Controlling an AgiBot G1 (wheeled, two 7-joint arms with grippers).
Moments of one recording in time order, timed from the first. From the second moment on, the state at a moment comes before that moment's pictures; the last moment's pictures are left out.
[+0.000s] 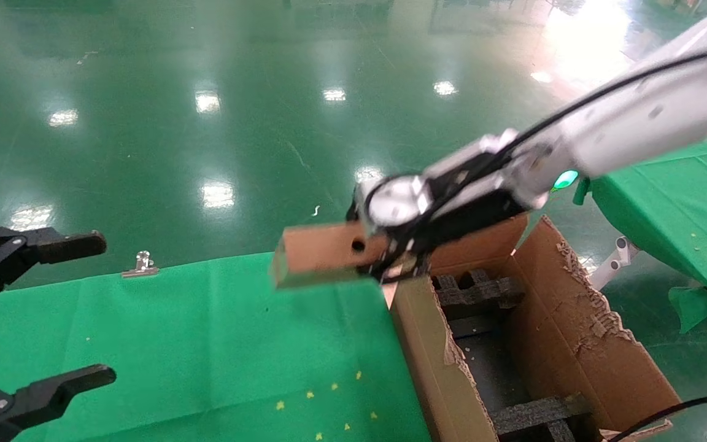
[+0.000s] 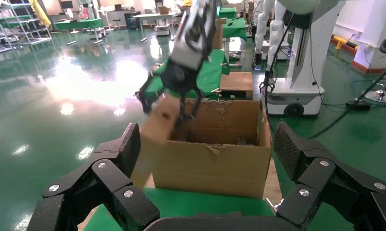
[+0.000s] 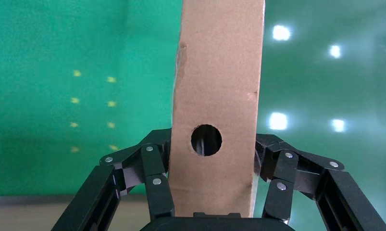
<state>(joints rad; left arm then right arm) -1.09 0.58 0.35 -1.25 0.67 1.46 -0.14 1.79 -0.84 -0.76 1.10 -1.56 -1.58 0.09</state>
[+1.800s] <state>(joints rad) -1.09 0.58 0.35 -1.25 0.67 1.46 -0.14 1.97 -0.40 -1.02 0.75 -1.47 -1.55 -0.03</state>
